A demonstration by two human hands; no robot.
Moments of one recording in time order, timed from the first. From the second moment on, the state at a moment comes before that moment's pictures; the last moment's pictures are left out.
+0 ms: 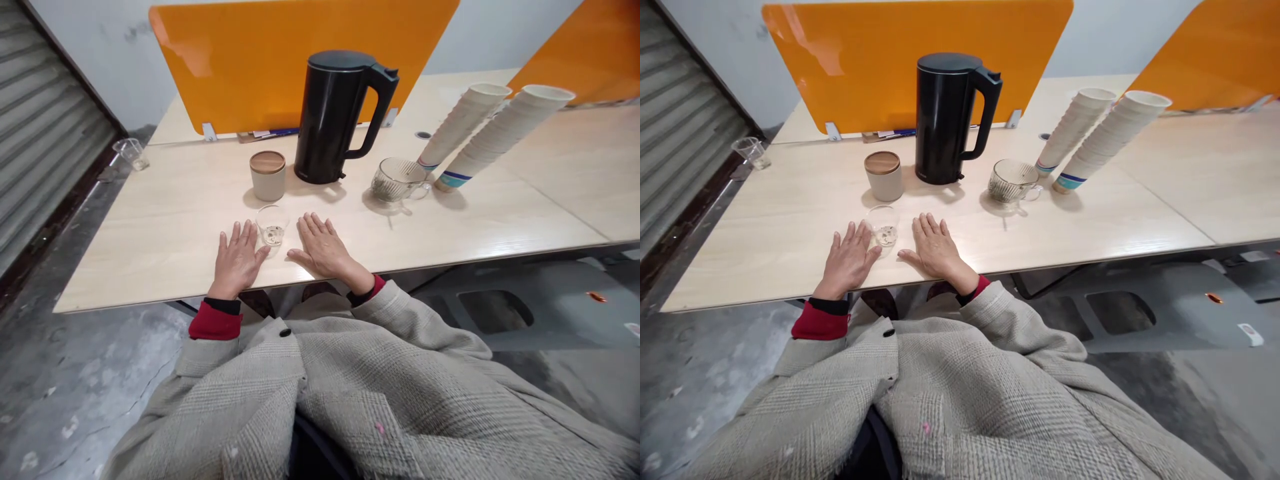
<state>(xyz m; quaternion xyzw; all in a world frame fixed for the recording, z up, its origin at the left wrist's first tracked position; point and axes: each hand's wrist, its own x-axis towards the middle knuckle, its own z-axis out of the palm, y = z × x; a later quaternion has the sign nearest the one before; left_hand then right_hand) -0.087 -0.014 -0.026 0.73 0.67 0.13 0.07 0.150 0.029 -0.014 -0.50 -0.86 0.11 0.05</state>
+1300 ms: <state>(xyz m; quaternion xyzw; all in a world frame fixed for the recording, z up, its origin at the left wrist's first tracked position) -0.076 -0.013 -0.030 0.69 0.70 0.17 0.03 0.132 0.028 -0.012 -0.57 -0.81 0.11 0.08</state>
